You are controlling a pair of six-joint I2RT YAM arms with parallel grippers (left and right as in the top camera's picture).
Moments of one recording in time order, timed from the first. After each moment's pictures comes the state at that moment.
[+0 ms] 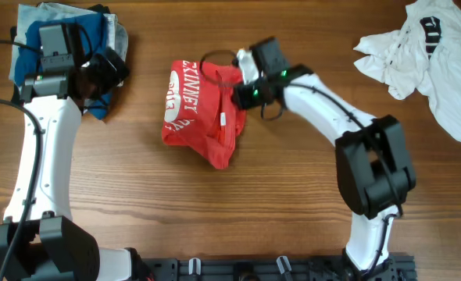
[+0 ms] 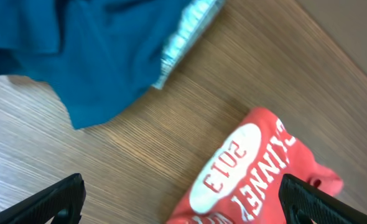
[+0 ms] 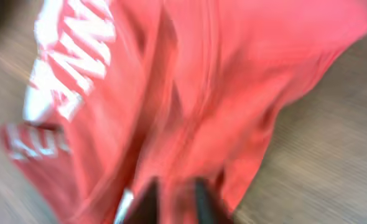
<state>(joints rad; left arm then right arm) 0.10 1.59 1.41 -0.82 0.04 -0.56 0.43 2.06 1.52 -0.55 -0.36 0.13</state>
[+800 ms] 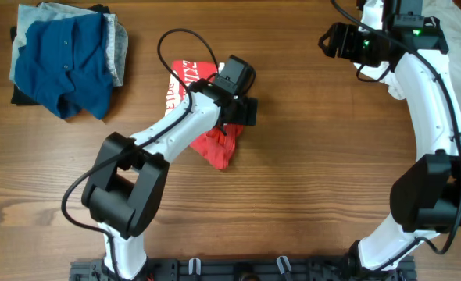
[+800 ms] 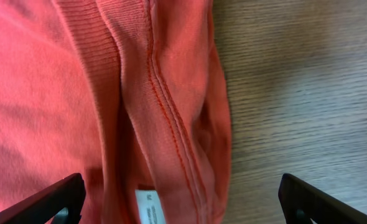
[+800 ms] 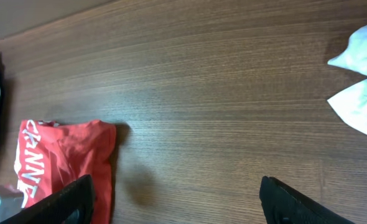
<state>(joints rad) -0.57 1.98 1.41 -0.62 -0.07 -0.39 -0.04 1.87 1.69 -0.80 -0.33 0.15</state>
